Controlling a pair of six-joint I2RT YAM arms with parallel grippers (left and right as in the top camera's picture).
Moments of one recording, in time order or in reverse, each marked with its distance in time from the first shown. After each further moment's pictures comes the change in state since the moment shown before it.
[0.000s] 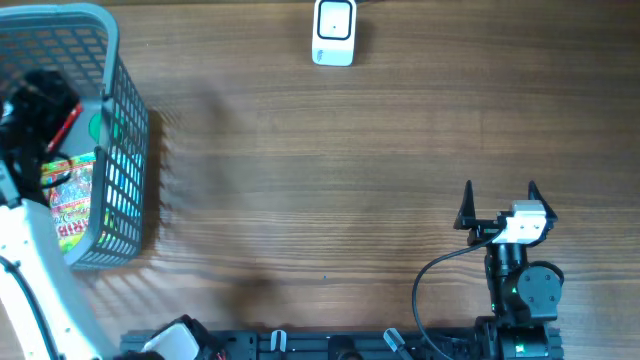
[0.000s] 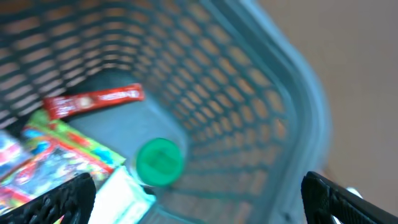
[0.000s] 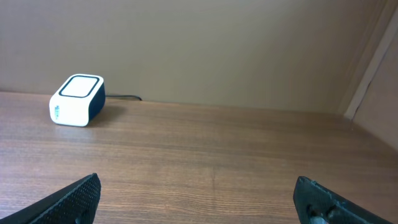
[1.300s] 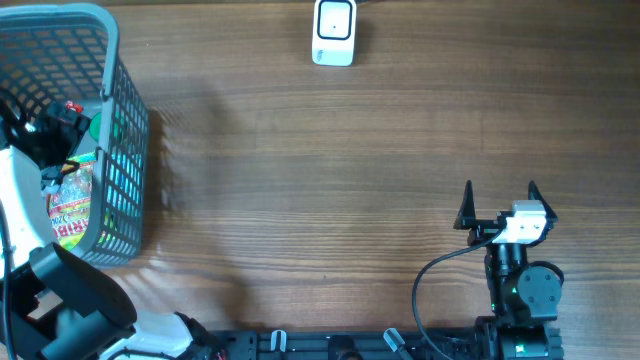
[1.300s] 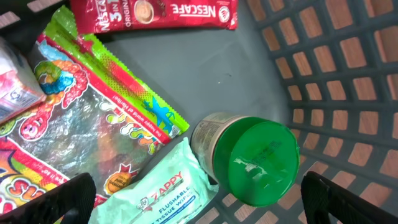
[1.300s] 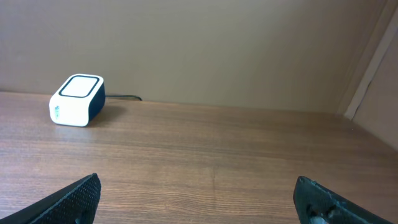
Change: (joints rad) left arm 0.050 0.351 0.000 -0.078 -0.032 -0.043; right arm 0.000 0.000 0.000 0.000 0.000 0.000
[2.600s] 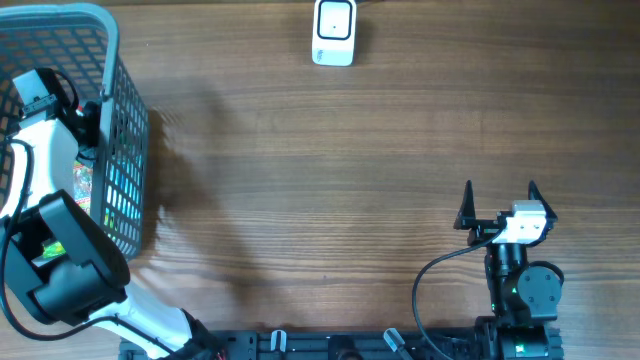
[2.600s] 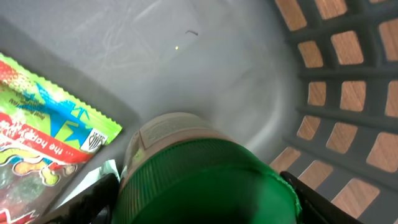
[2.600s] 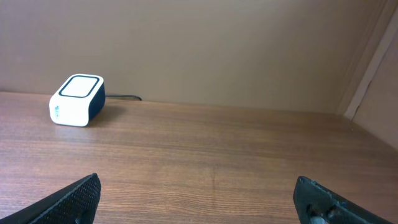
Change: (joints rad) left arm -0.149 0.193 0.006 0.095 -0.012 -0.029; right arm 0.000 0.000 0.000 0.000 0.000 0.000
